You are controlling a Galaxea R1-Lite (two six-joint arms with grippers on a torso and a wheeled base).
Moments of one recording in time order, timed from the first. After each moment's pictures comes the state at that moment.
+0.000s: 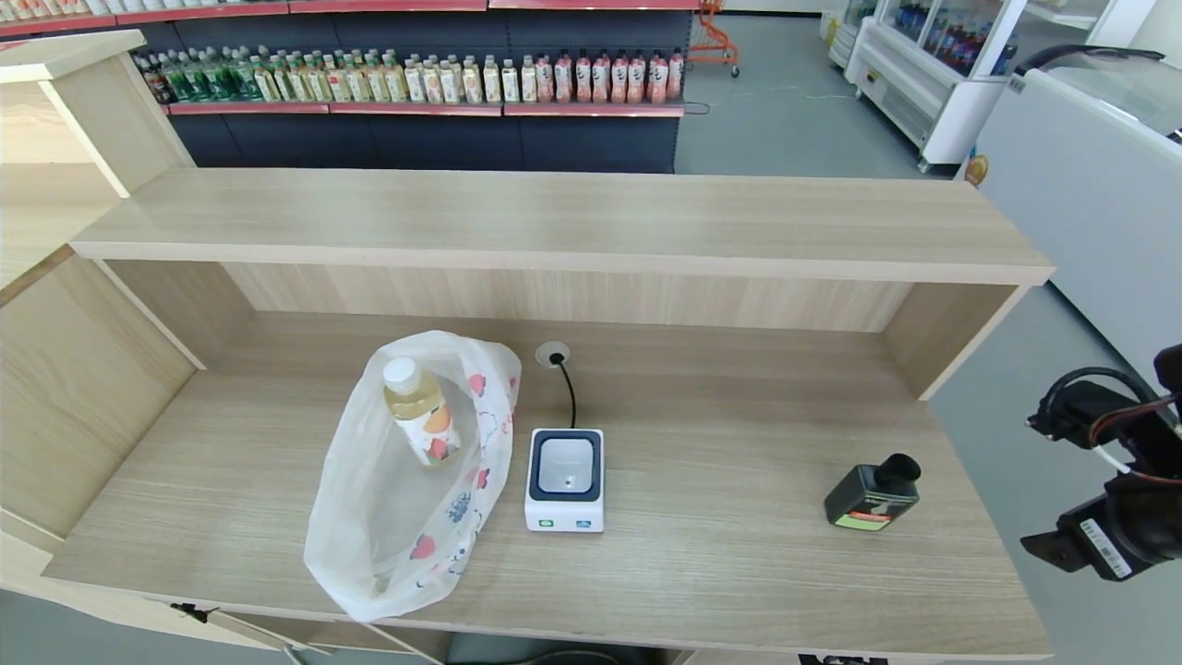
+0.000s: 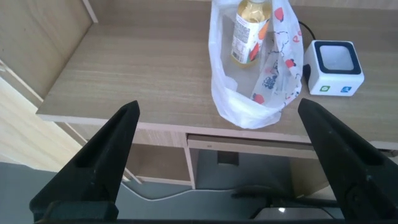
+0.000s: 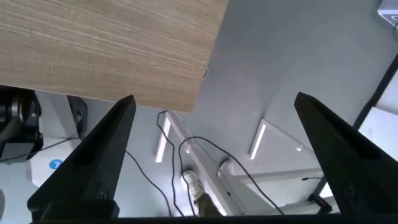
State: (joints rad) left arm 0.00 0.00 0.00 0.00 0.02 0.01; right arm -0.06 1.42 -0.69 0.10 -0.26 -0.48
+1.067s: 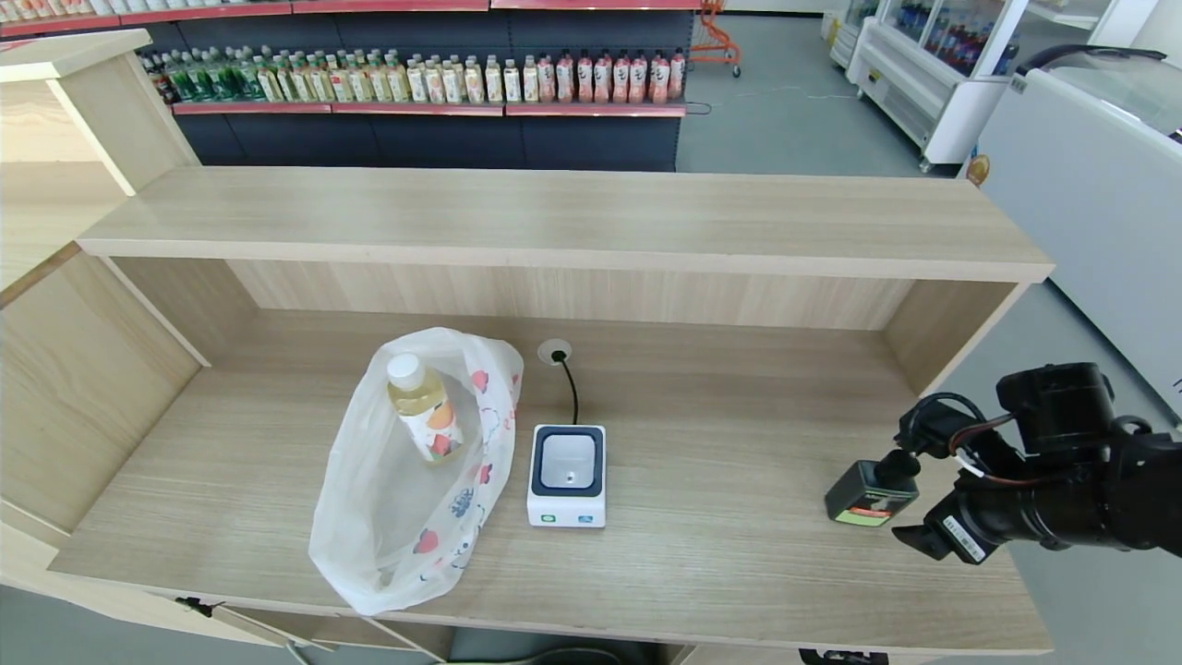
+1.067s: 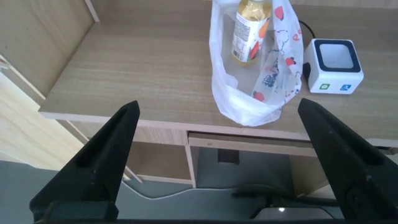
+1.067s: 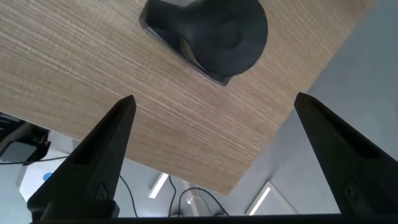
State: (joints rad) left arm 0.00 0.00 0.00 0.00 0.02 0.01; right arm 0.06 1.73 -0.64 -0.29 -0.09 -0.60
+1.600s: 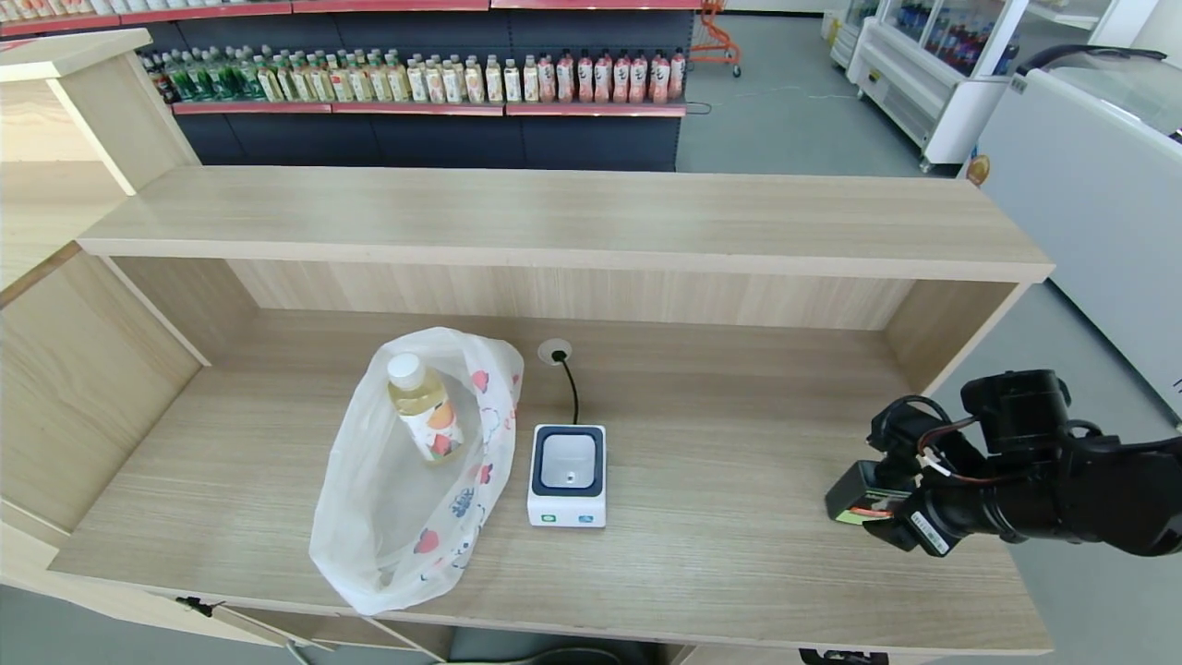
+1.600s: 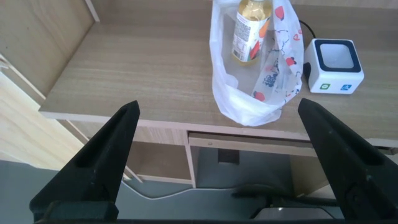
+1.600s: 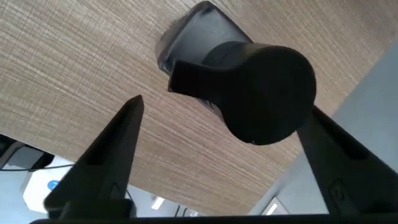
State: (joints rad) left arm 0.00 0.00 0.00 0.00 0.02 0.01; right arm 0.07 1.84 -0.66 -0.38 -0.02 -0.60
